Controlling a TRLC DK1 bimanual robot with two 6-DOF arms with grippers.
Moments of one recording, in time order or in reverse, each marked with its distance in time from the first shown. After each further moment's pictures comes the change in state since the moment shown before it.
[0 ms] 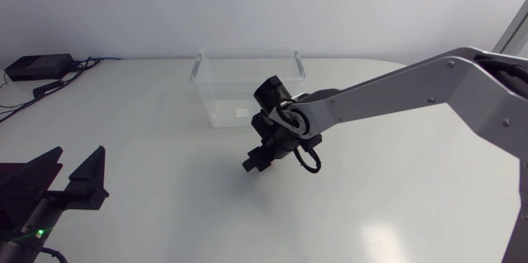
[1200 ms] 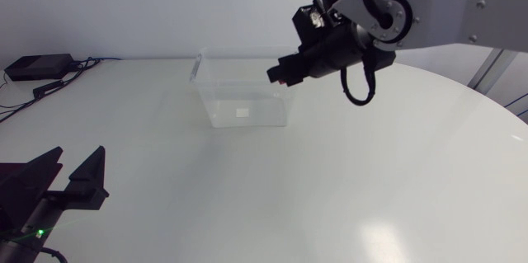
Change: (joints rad) left arm 0.000 0.000 0.000 0.000 0.000 0.000; right arm -0.139 -0.371 0.158 -0.135 0.041 0.026
